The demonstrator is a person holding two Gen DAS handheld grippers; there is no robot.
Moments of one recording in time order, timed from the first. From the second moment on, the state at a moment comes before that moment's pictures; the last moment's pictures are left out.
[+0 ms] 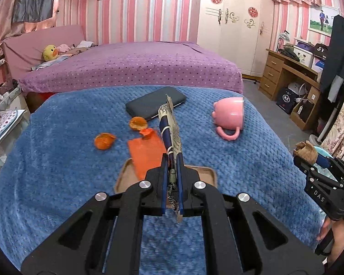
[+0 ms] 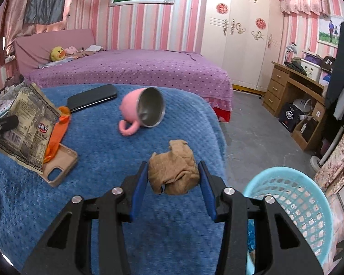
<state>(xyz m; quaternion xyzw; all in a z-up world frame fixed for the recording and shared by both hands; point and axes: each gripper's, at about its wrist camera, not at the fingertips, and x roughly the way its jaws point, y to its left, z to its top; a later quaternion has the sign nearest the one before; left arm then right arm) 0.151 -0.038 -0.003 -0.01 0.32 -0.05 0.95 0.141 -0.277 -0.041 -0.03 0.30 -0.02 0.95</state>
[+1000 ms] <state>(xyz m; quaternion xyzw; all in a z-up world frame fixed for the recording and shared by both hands) 0.138 -0.118 0.002 0.00 0.30 -0.10 0.95 0.114 -0.393 -0.044 -0.02 0.31 -0.11 0.94</state>
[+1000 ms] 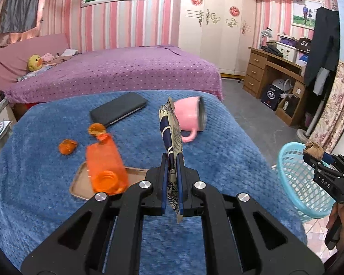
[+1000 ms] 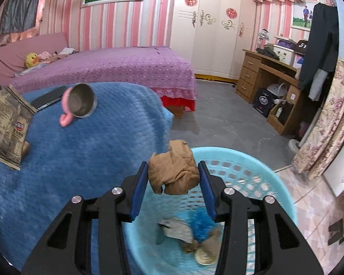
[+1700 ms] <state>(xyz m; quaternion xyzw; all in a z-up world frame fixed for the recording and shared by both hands) 0.122 -0.275 -0.009 0.02 0.30 -0.21 0.93 0.091 -0.505 -0.062 0.04 0.32 -0.17 0.93</state>
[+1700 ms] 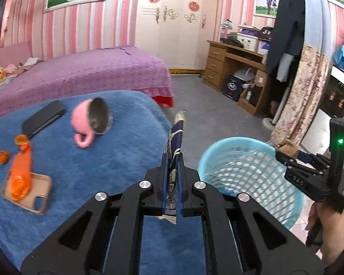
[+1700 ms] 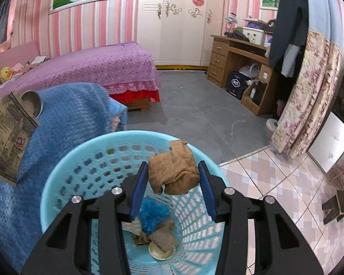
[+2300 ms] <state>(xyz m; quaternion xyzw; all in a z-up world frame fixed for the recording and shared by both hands) 0.097 -0.327 0.003 0.00 0.29 -0.27 0.92 0.071 -0.545 -0.066 0.08 0.30 -0.19 0.93</state>
